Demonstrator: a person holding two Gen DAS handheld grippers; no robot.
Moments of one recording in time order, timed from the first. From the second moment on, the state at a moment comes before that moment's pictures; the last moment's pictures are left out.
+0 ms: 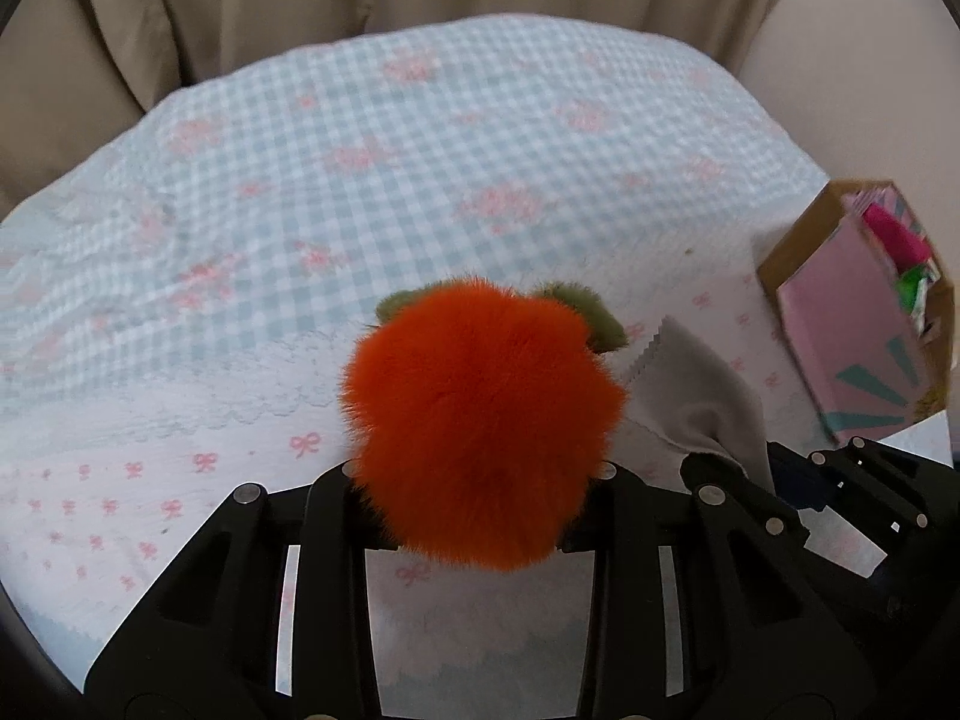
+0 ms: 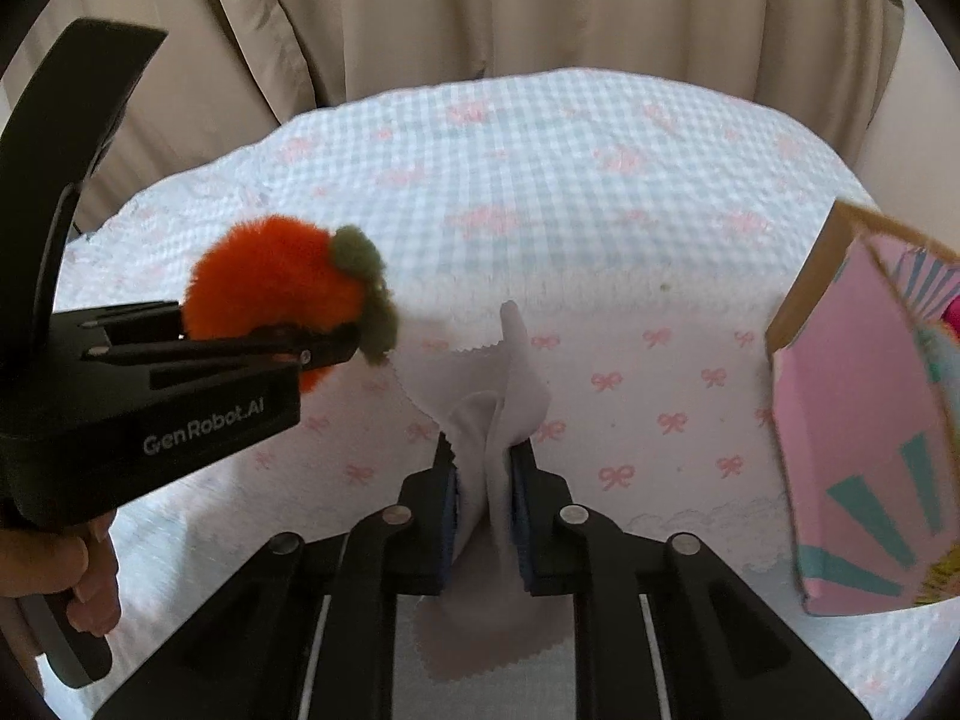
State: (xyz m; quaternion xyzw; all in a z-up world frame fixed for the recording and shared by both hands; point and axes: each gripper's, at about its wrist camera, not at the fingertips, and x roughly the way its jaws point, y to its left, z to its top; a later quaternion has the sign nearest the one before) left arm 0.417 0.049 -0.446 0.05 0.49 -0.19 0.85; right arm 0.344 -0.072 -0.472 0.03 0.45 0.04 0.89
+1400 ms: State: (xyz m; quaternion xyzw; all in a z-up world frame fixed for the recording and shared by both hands) left arm 0.242 -0.170 -0.138 -0.01 0.40 -0.11 0.91; right arm 0.224 -0.347 -0.158 0.08 0.39 0.08 0.91
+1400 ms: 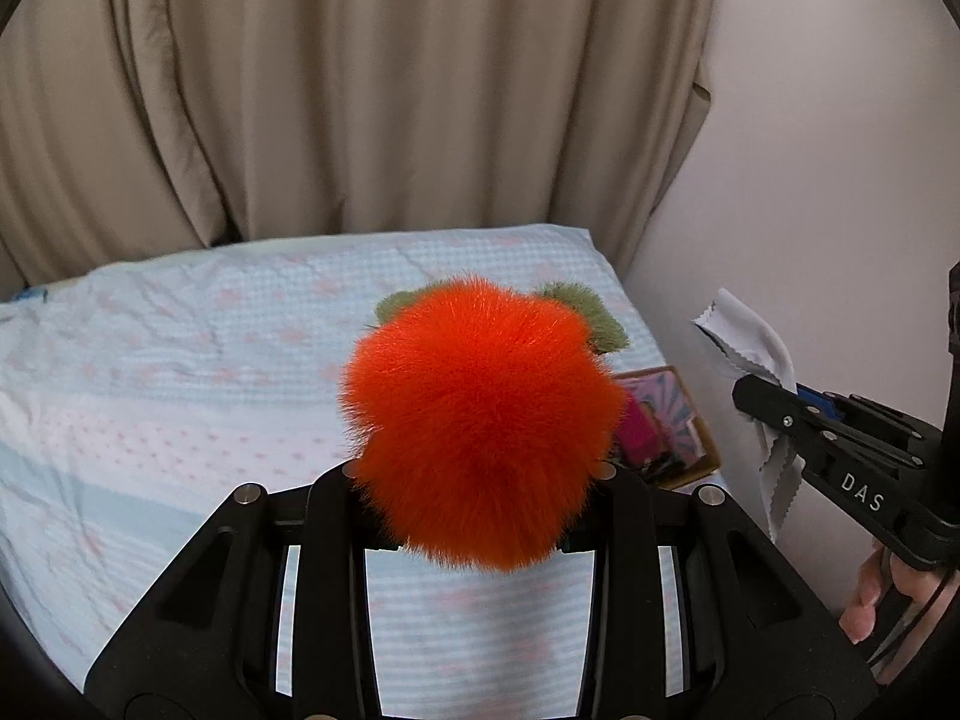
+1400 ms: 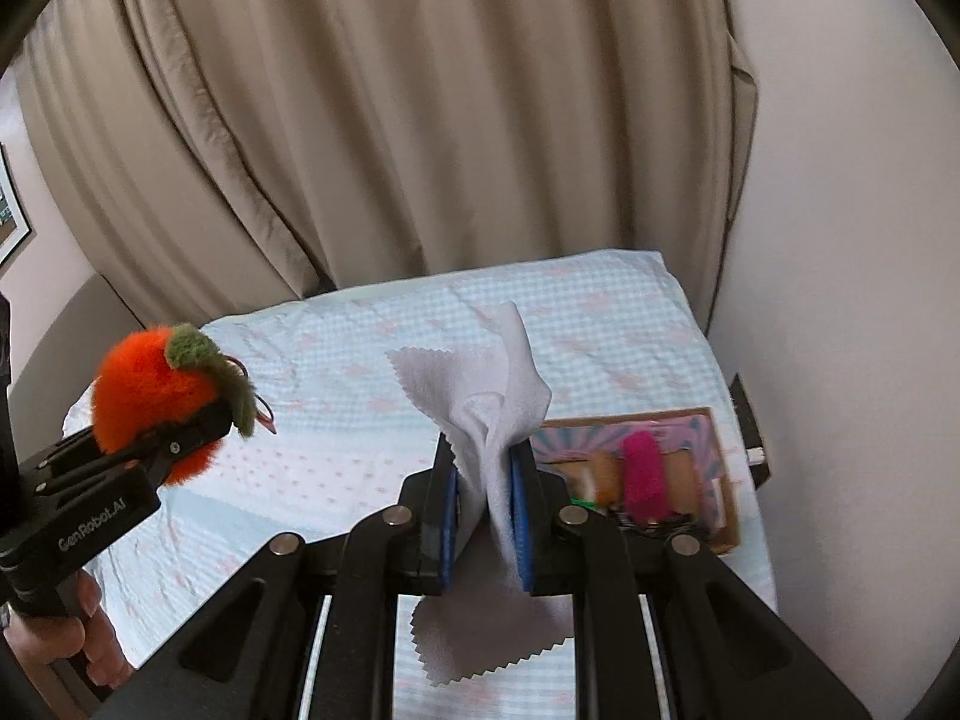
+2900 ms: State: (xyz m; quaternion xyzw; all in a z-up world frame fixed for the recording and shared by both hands) left arm 0.381 -0.276 -0.356 0.01 0.56 -0.07 0.83; right arm 0.310 -0.398 -0.383 0.04 0.52 0.15 0.84
